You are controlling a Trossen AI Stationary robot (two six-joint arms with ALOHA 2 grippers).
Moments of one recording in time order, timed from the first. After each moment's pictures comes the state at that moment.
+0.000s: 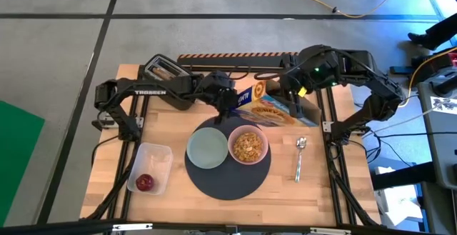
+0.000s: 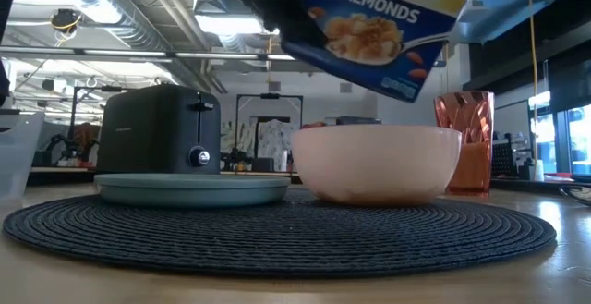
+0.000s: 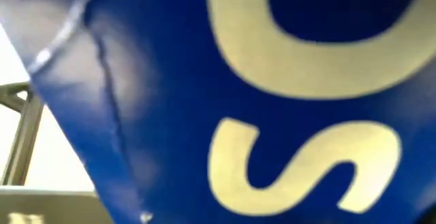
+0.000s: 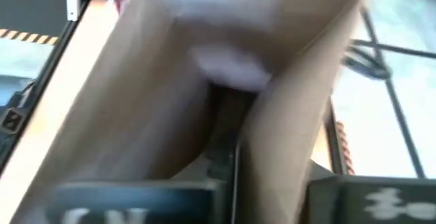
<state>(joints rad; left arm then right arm) 0.21 1.67 1.38 -0.37 0.21 0.31 -0.05 1.53 2.17 -1.32 -0.03 -0.22</state>
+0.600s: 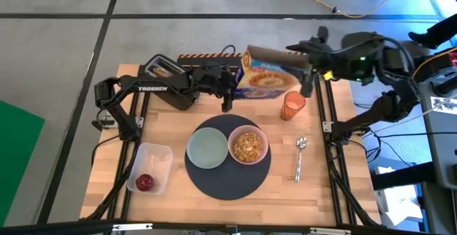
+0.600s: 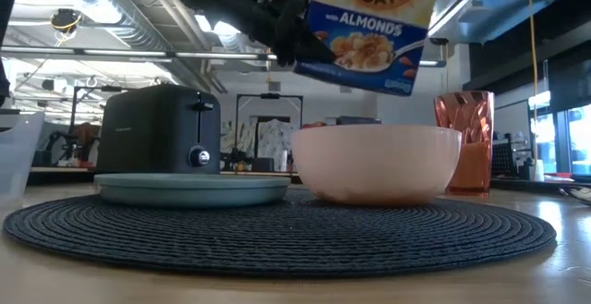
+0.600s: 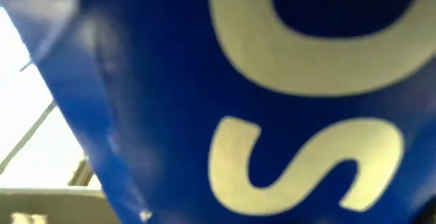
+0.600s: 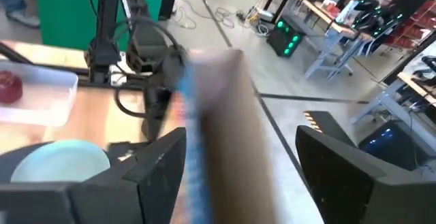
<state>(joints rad) 0.35 1.67 1.20 0.06 0.17 0.16 -0.05 1.39 2.17 -1.11 0.32 -0.26</state>
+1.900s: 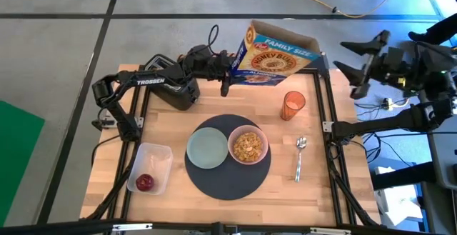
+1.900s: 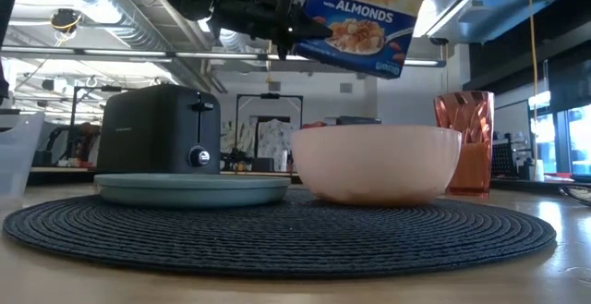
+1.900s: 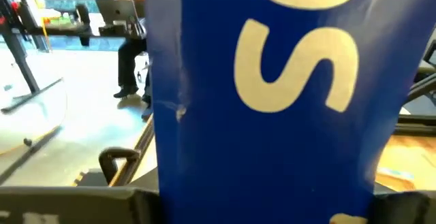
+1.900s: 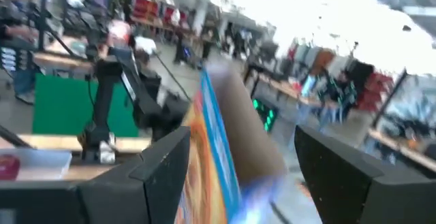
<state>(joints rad) 0.49 1.66 1.20 0.31 0.38 0.05 -0.05 0.84 1.65 -0.76 0.32 -0.29</state>
